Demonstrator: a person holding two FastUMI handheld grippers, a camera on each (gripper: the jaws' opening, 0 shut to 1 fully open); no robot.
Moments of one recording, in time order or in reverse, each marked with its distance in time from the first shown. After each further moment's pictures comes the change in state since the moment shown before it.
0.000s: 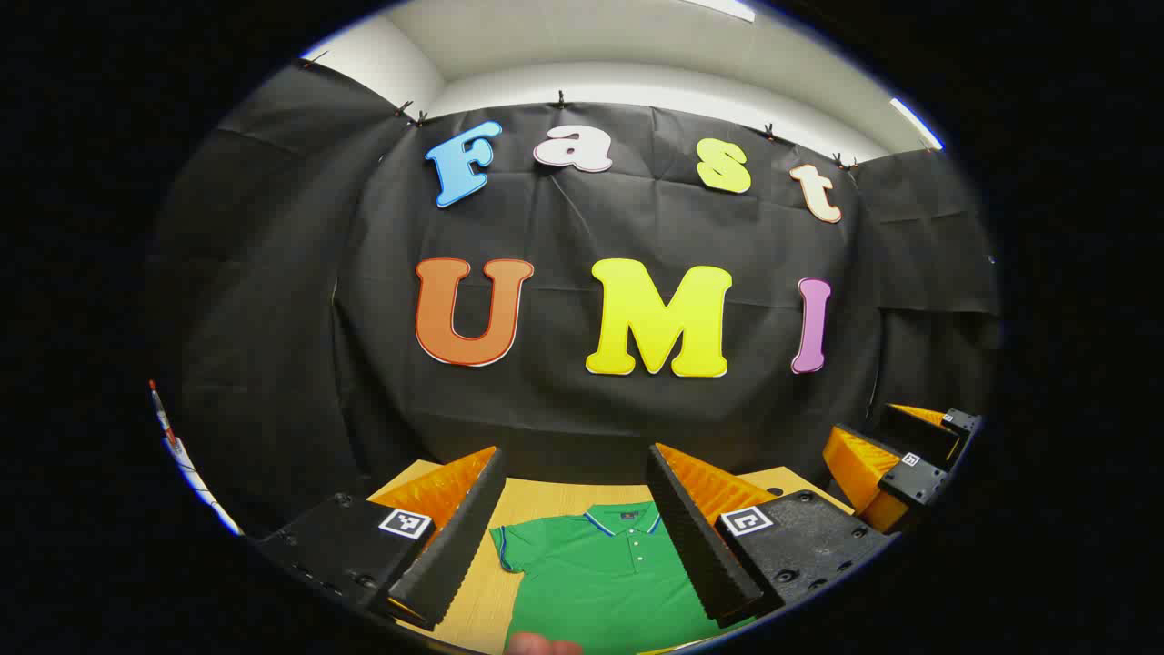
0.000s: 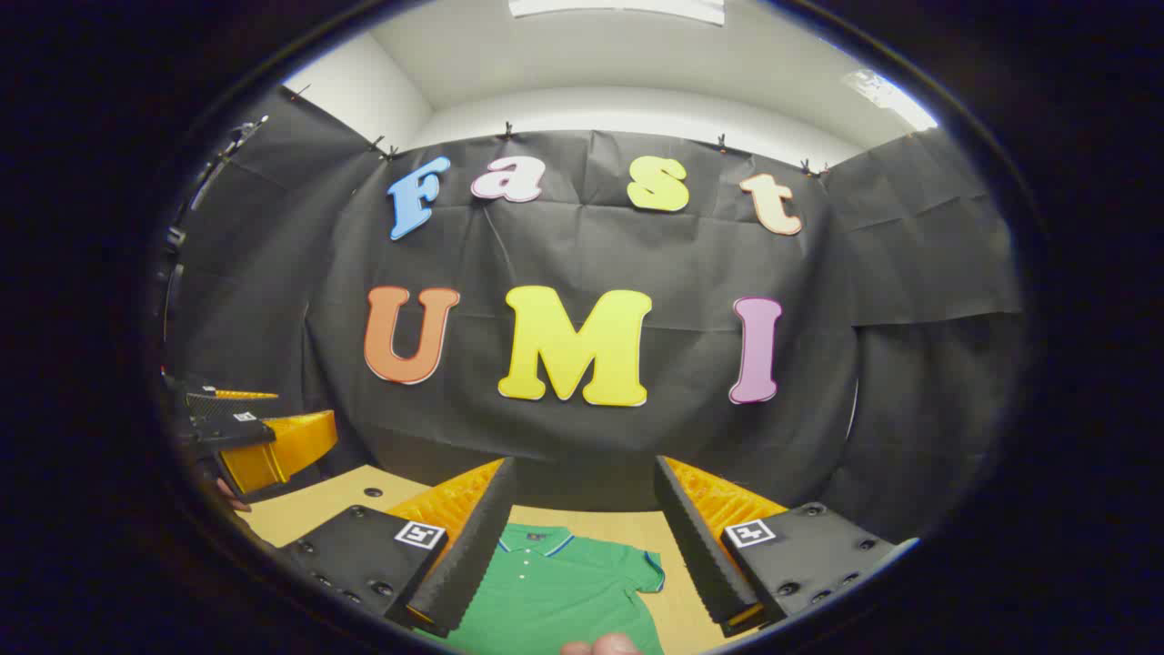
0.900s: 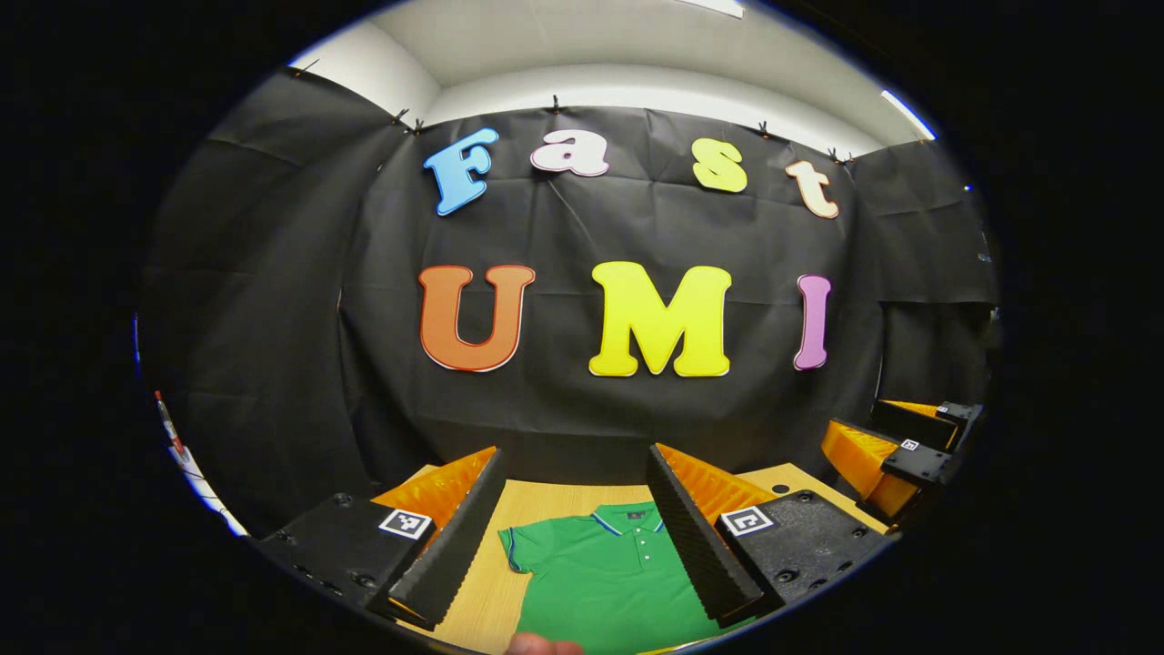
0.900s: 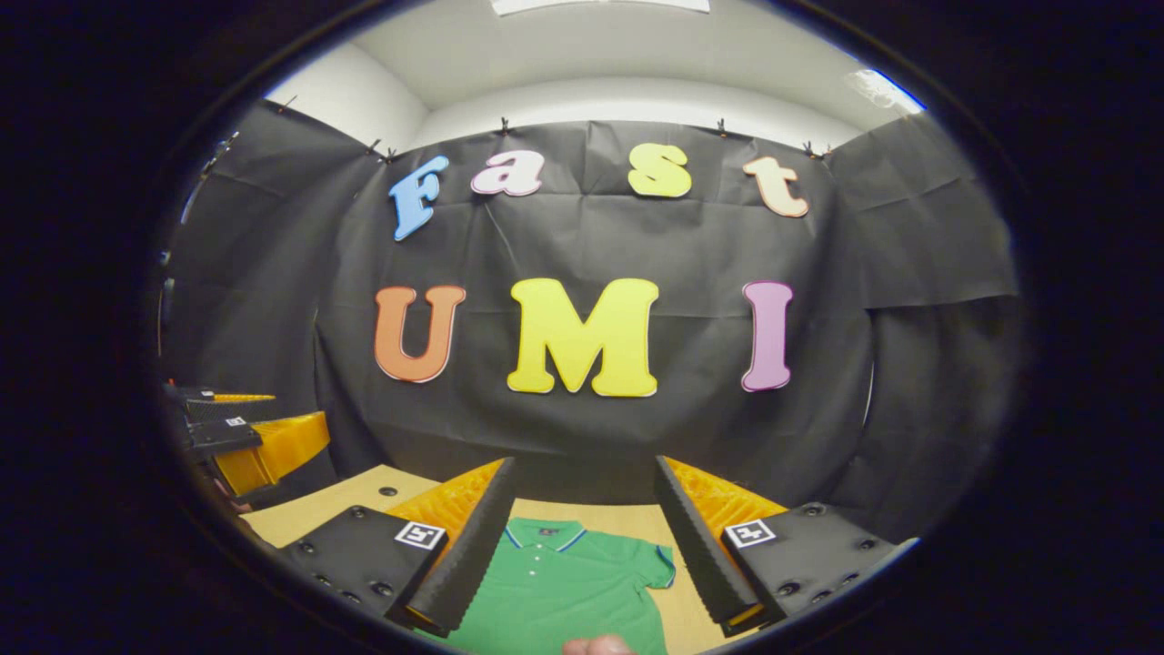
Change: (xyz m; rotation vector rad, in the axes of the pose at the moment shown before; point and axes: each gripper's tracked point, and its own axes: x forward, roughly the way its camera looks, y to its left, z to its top) left arm -0.005 -0.006 -0.001 0.017 -0.012 0.005; right arm 0.004 -0.014 -0.007 0.020 0.050 0.050
